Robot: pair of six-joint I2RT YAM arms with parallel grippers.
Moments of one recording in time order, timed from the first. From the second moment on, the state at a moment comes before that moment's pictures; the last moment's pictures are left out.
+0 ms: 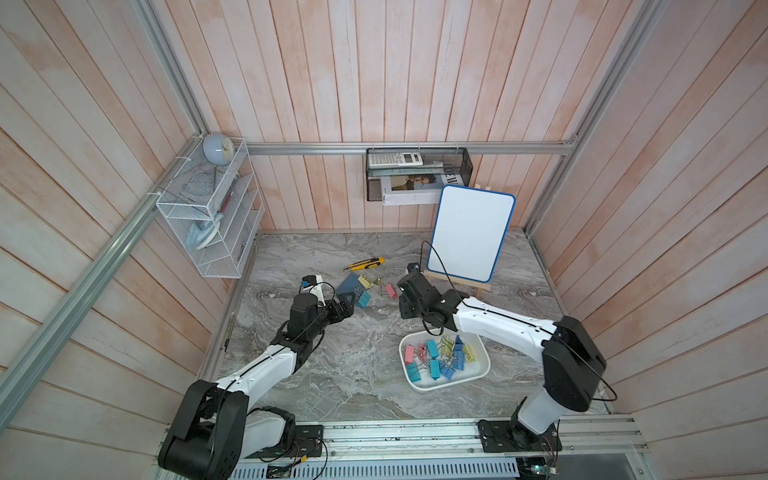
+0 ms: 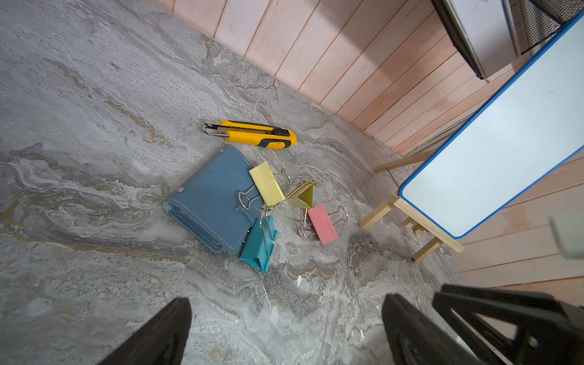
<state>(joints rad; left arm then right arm) -0.30 1.23 0.47 0.35 0.17 -0.61 0.85 1.74 1.26 -0.43 0.34 0.52</state>
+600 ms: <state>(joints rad) -0.30 1.24 0.47 0.34 0.18 -0.60 0.75 2.18 1.68 -0.50 0.32 0.40</state>
